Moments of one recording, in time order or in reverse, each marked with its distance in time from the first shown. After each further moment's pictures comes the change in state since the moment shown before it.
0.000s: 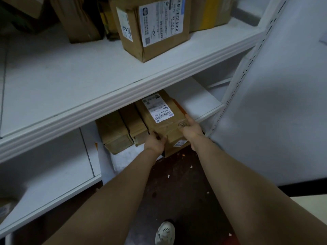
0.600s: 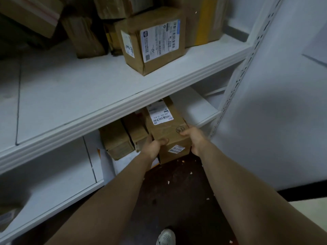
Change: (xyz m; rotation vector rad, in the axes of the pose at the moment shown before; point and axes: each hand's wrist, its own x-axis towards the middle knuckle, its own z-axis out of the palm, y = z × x) left_hand -0.024 0.016 -0.017 -0.491 -0.113 -0.117; right_hand -0.039 -0.028 -0.025 0.361 -0.156 0.123
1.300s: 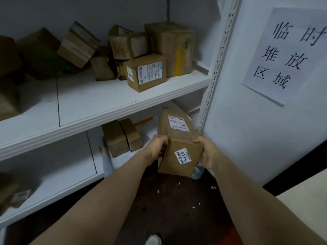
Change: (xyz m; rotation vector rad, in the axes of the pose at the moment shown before) left_hand -0.180 0.013 0.053 0.166 -0.142 0.110; right_hand -0.185 0.008 -0.100 0.062 0.034 0.027
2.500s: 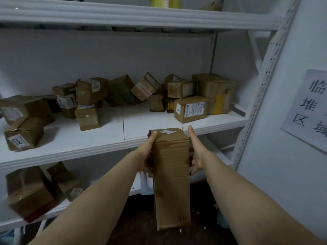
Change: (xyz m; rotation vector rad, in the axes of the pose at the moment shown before) left_hand -0.120 0.034 -0.145 -0.229 0.184 -0.125; right_hand -0.098 -0.040 0.164 -0.380 -0.229 -0.017
